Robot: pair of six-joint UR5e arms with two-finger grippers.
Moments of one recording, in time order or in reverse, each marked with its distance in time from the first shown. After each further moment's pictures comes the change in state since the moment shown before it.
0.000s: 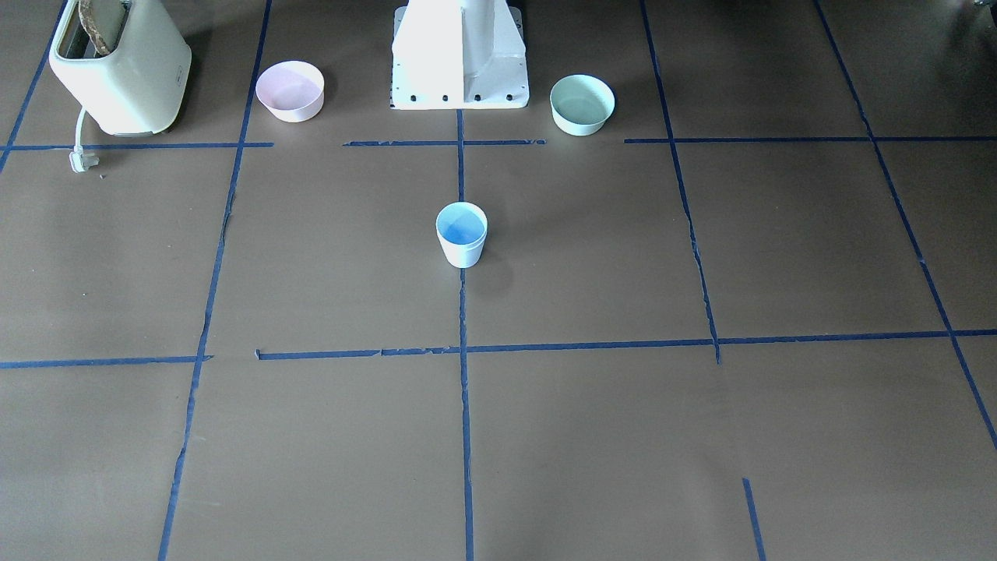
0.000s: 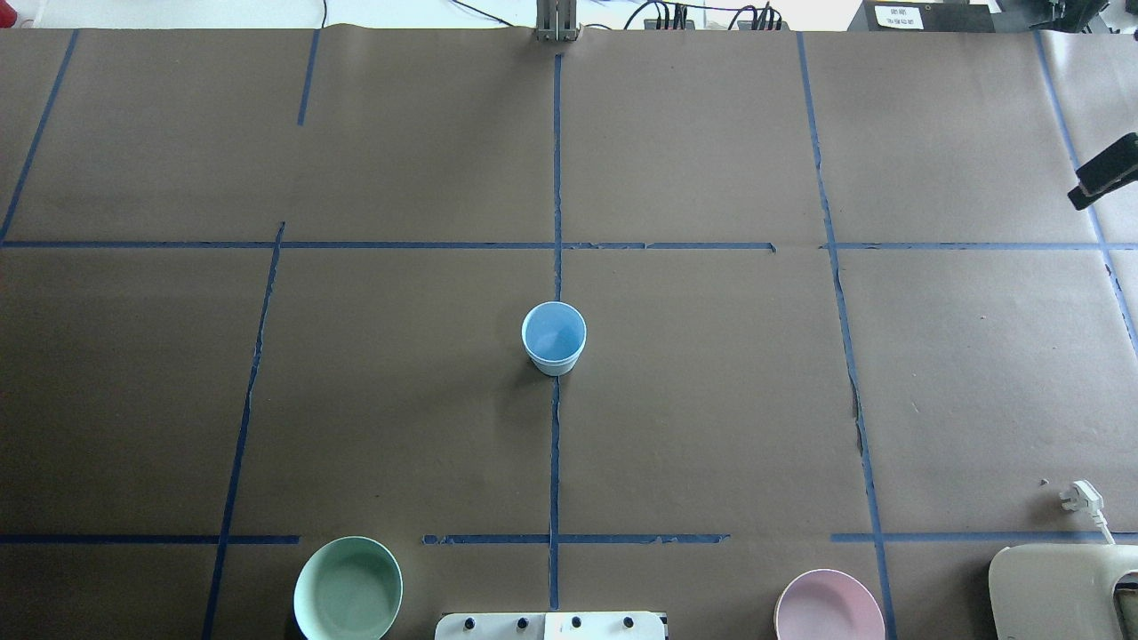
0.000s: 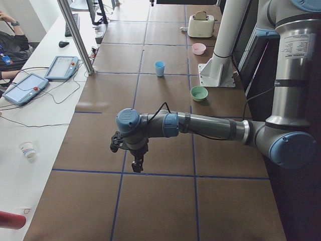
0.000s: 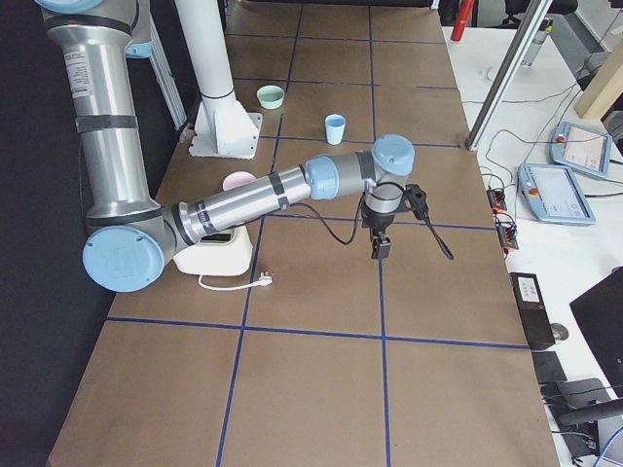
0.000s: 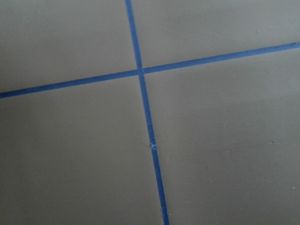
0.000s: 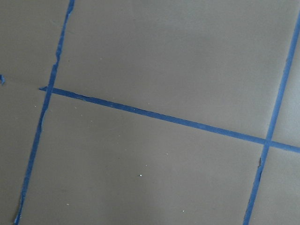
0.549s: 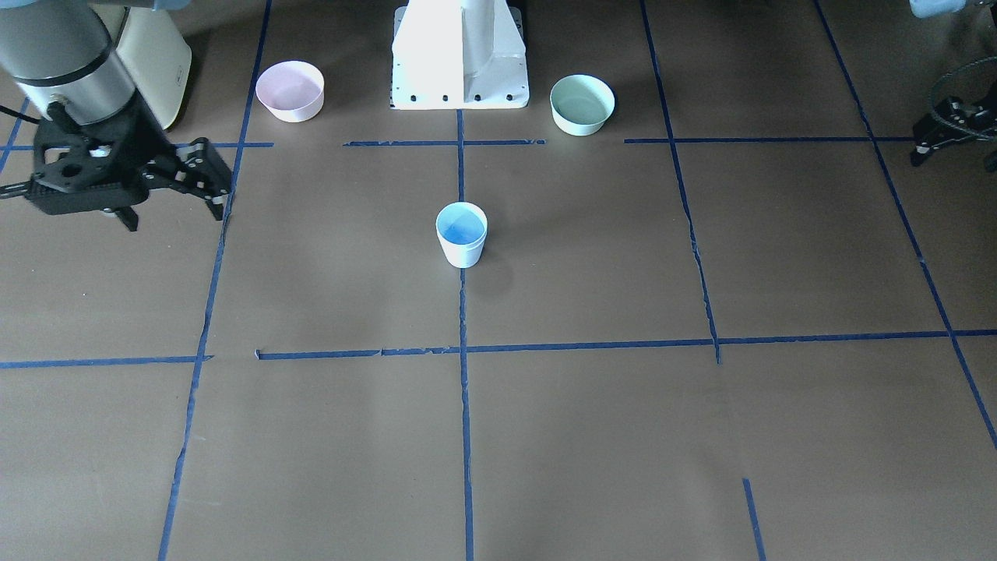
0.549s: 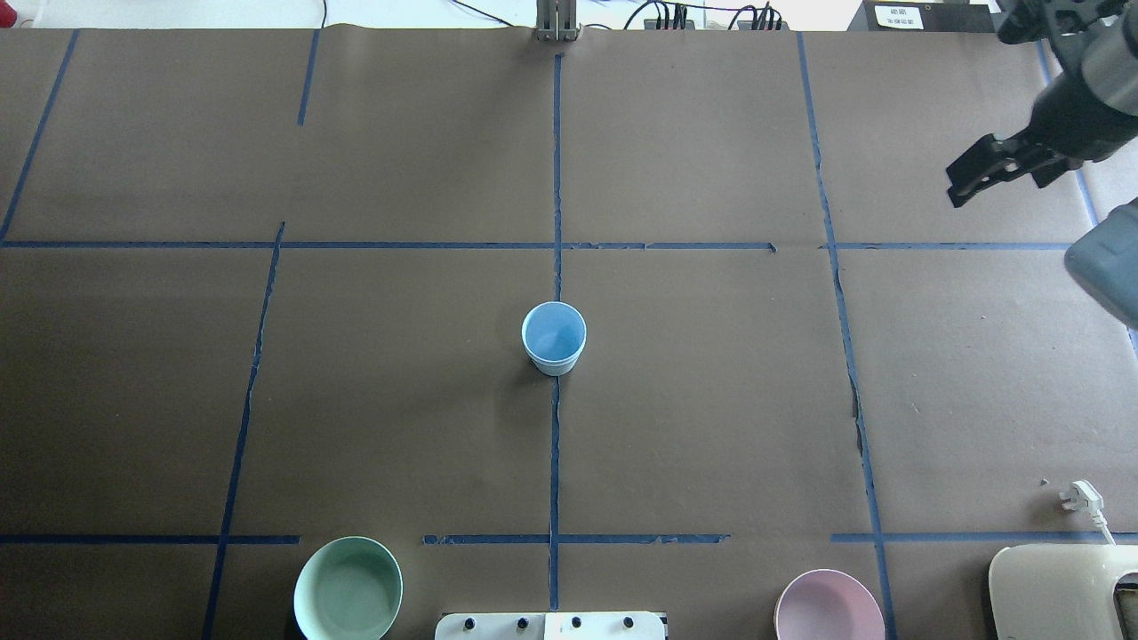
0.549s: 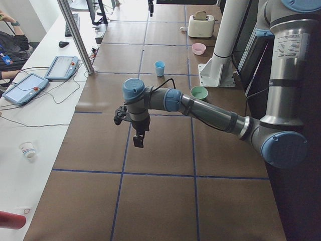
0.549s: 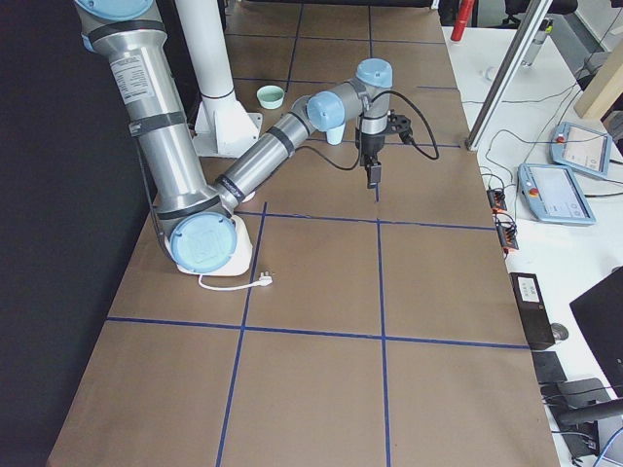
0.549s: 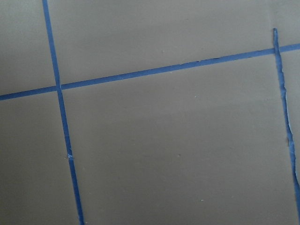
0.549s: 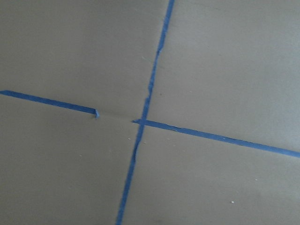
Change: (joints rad) left arm 0.066 -0.012 -0.189 0.102 0.054 -0.082; right arm -0.277 0.153 0.235 -0.158 -0.183 0.362
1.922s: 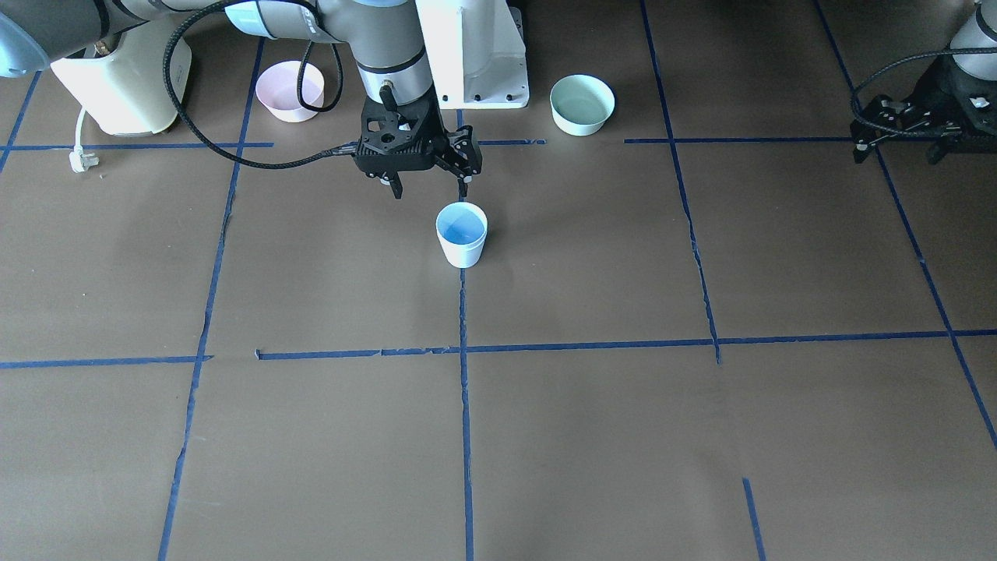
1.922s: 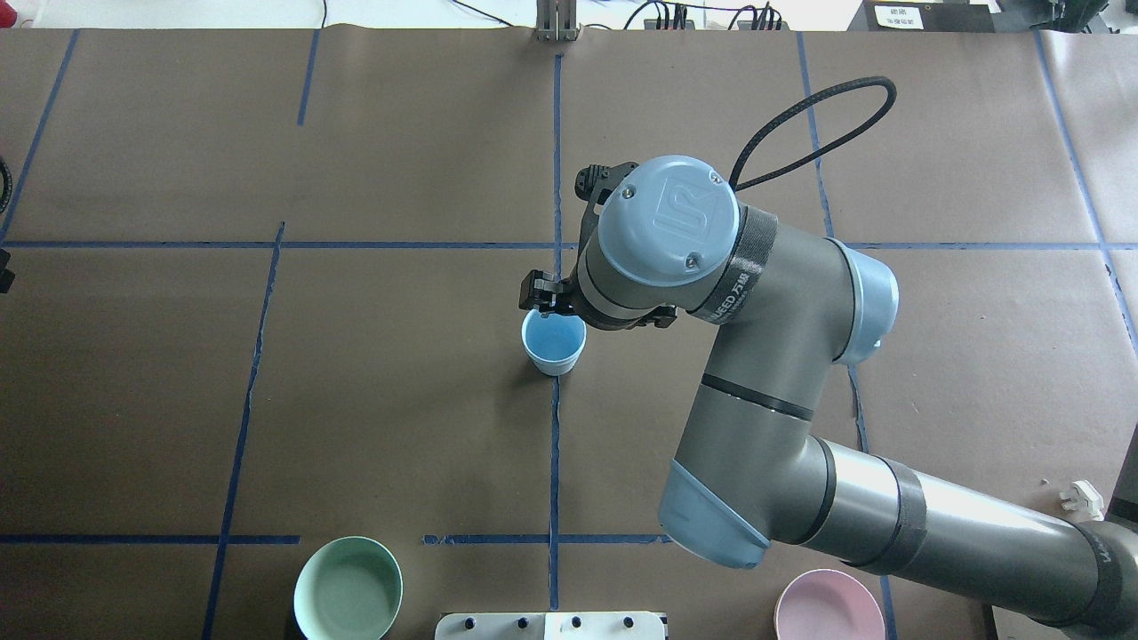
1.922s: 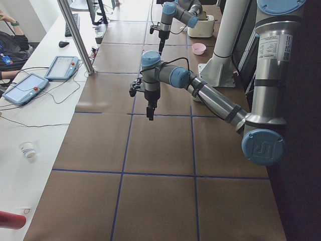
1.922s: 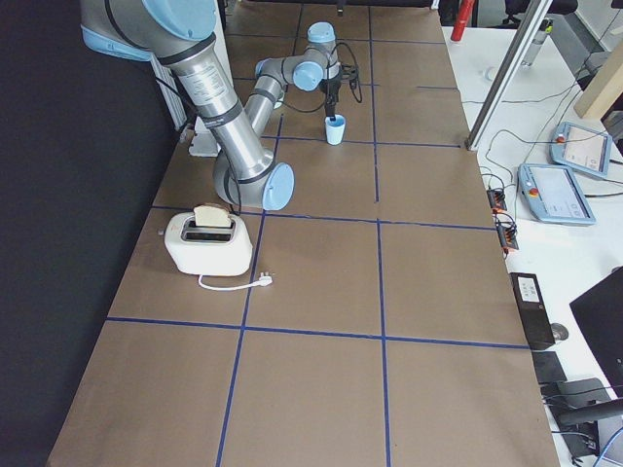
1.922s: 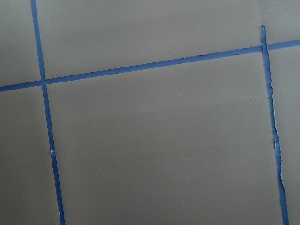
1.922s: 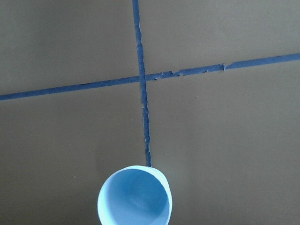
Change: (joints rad) left arm 0.332 -0.009 -0.286 -0.002 0.138 -0.502; right arm -0.635 0.453 -0.144 0.188 -0.393 1.007
